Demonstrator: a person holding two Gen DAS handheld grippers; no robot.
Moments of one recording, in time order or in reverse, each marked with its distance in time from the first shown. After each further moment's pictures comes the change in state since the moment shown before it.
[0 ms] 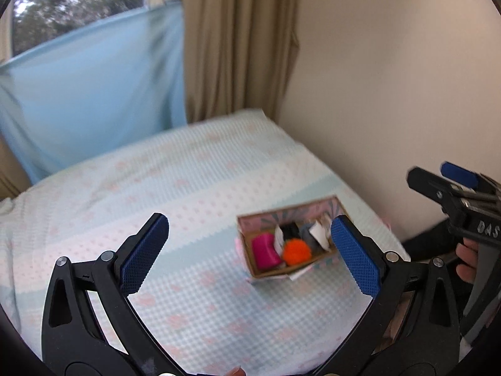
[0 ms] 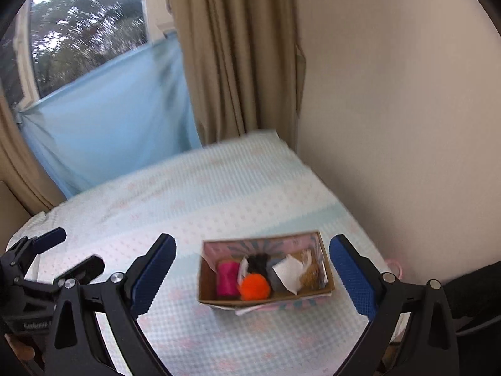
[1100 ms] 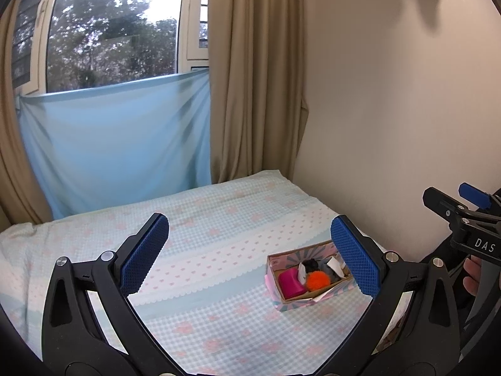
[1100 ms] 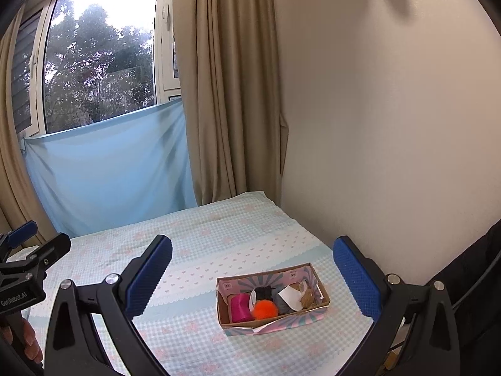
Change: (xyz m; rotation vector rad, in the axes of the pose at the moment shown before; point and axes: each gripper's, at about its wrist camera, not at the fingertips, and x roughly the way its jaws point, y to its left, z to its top) left arm -0.125 0.053 -0.026 0.034 -0.279 0.037; right arm -0.105 0.067 -0.037 0.048 -0.264 -0.120
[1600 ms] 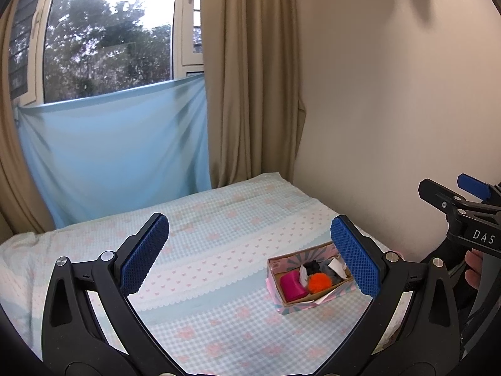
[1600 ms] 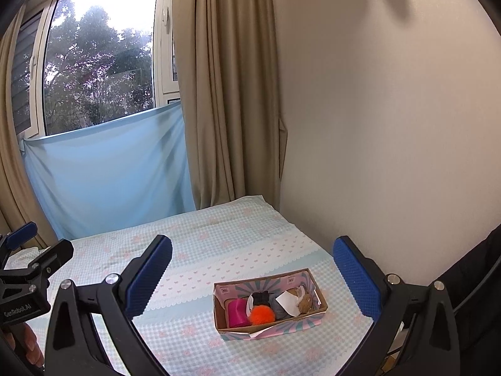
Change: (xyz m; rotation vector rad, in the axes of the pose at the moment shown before) left arm 0.003 -0.014 0.003 0.042 -0.013 0.006; right arm 0.003 -0.006 0.005 -0.001 -0.012 0.002
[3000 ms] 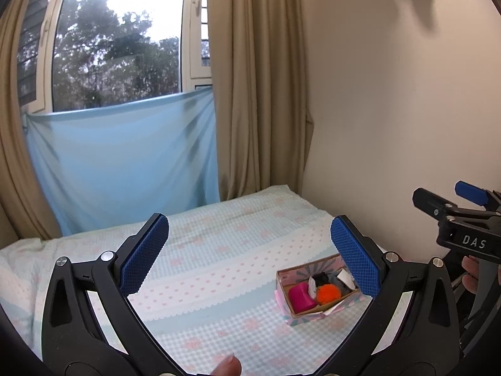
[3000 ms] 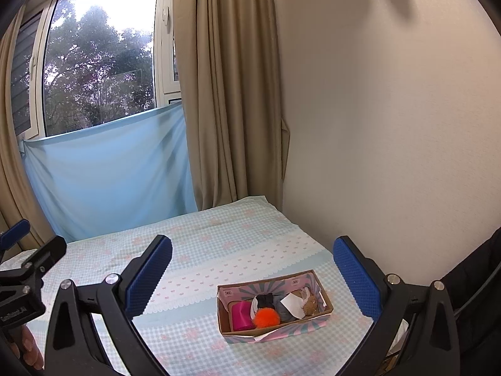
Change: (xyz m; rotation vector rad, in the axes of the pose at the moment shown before) left arm -0.007 0.004 0.003 0.001 -0.071 0.044; right arm 0.009 0.007 0.005 0.002 0.001 0.009
